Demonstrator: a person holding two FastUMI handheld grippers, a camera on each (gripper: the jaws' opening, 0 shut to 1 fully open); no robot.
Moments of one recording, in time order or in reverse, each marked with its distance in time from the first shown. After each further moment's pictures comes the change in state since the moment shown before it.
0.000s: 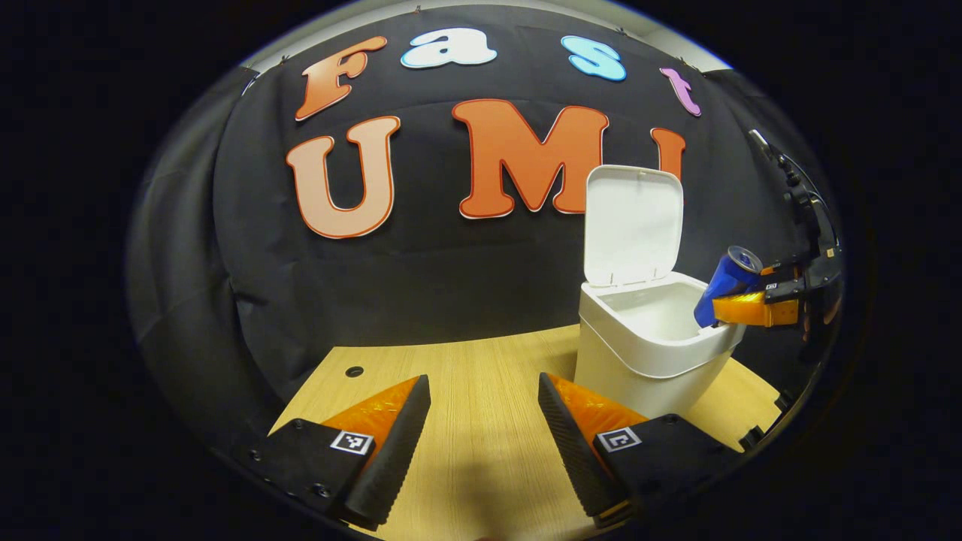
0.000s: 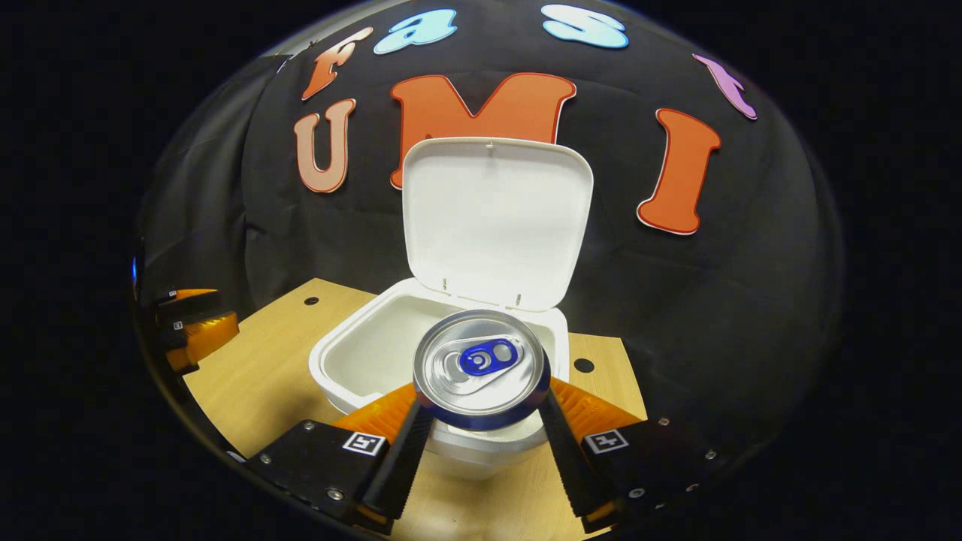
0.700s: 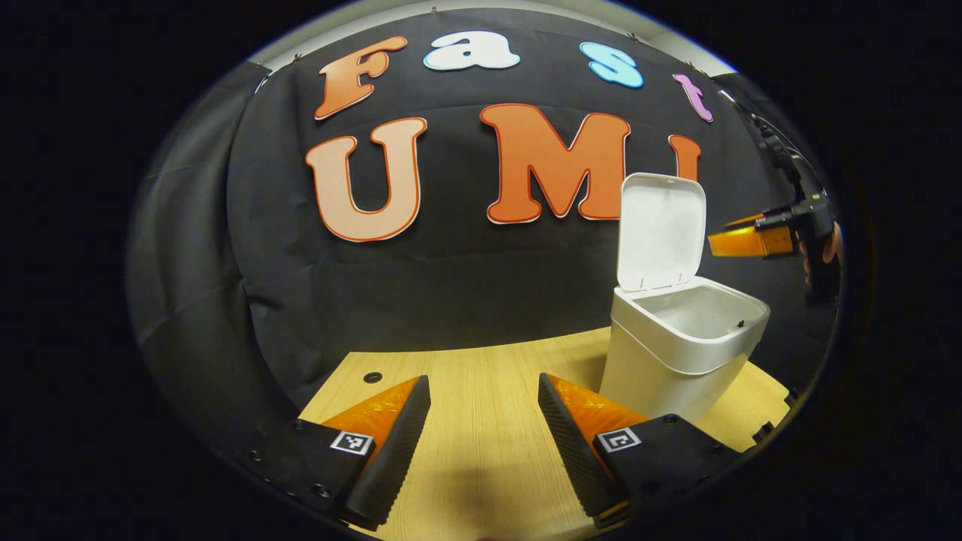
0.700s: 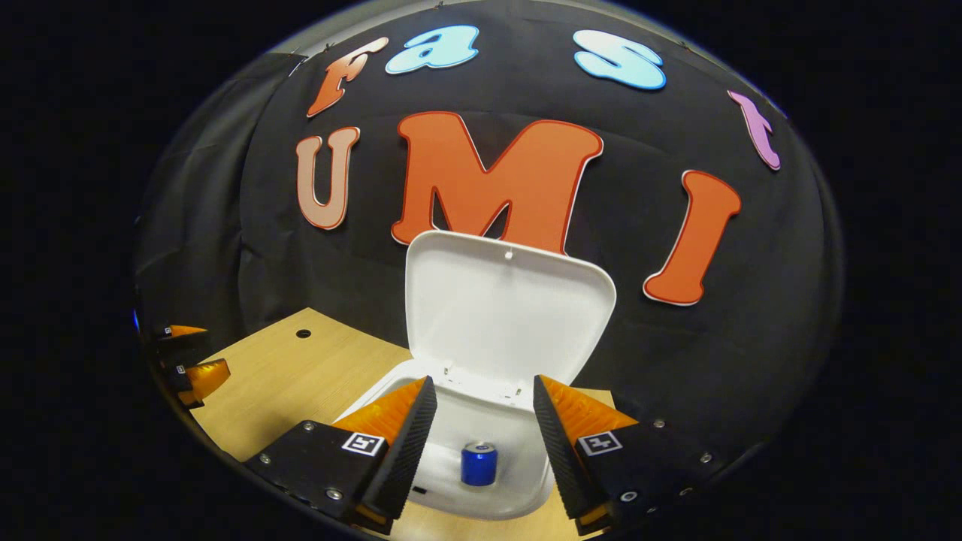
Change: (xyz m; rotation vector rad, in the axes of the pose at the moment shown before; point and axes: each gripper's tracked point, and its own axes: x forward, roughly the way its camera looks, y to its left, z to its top) left arm 0.003 0.048 0.001 -0.005 -0.035 0.056; right arm 0.017 0.006 0.111 -0.082 -0.140 -0.024
